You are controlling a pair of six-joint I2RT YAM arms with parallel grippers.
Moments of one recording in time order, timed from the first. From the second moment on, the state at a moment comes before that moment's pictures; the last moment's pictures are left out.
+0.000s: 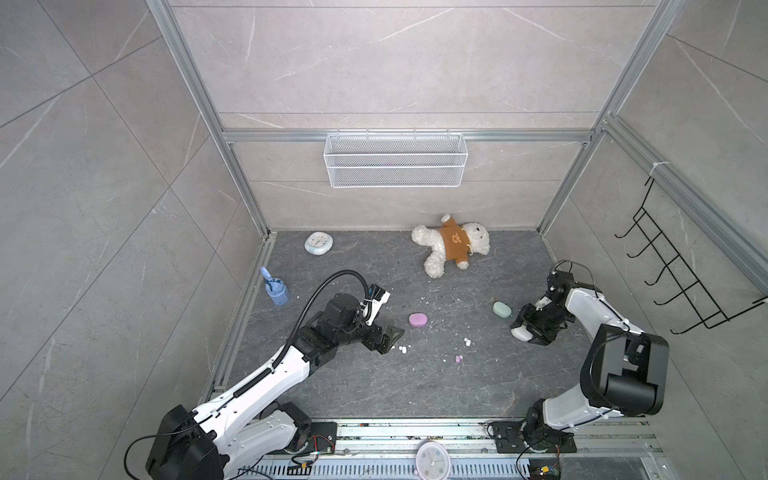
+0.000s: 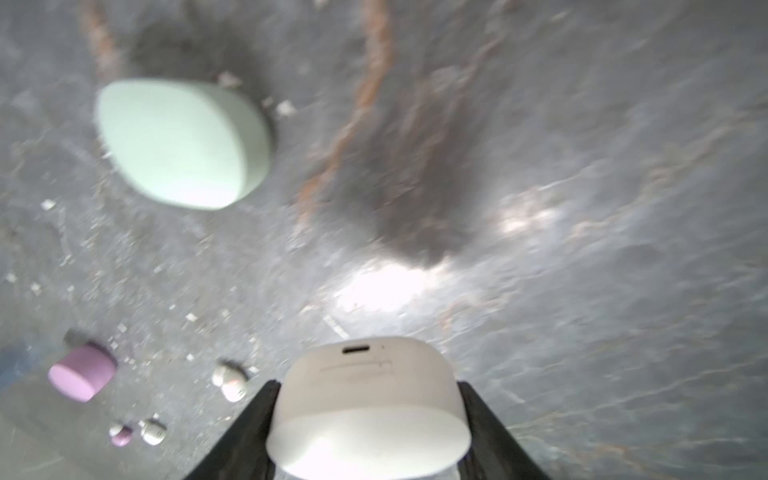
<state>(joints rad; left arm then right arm) -0.67 1.06 0.72 -0.28 0.33 -0.10 -0.25 1.54 1.01 -1.00 -0.28 0.37</state>
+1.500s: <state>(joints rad) -0.75 1.30 0.90 -0.28 0.67 0.40 0.58 1.38 1.15 -0.76 -0.64 0.72</state>
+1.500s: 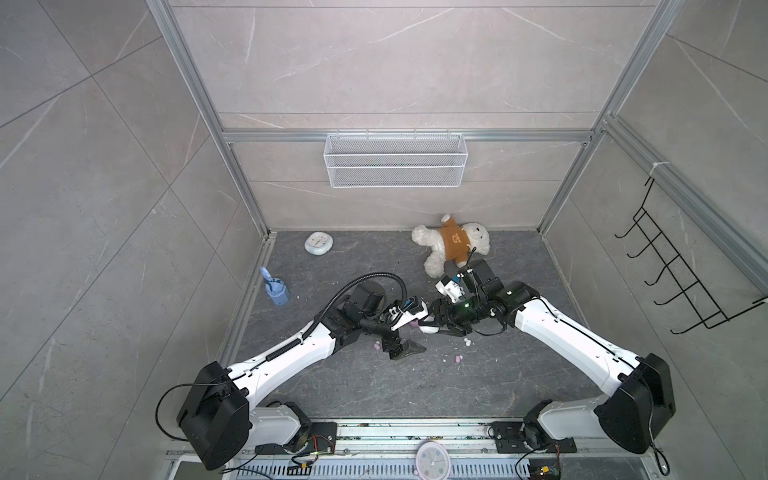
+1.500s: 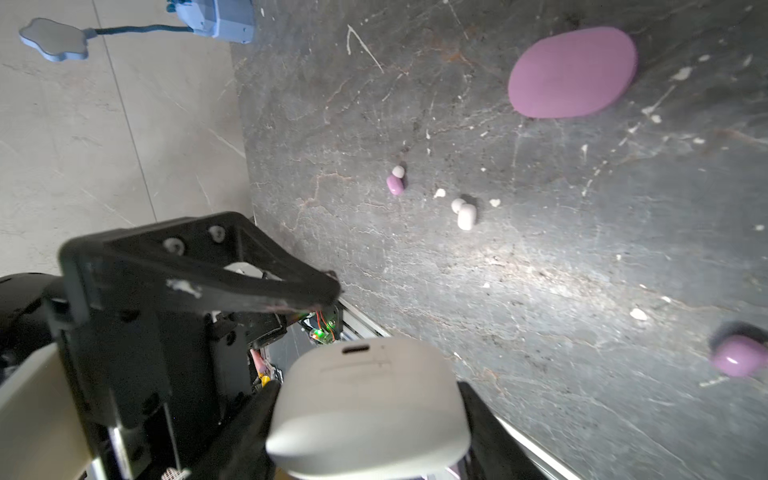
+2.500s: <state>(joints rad) -0.75 1.32 0.88 -0.20 0.69 0.43 0.61 1.38 1.18 -0.73 -0.68 0.79</state>
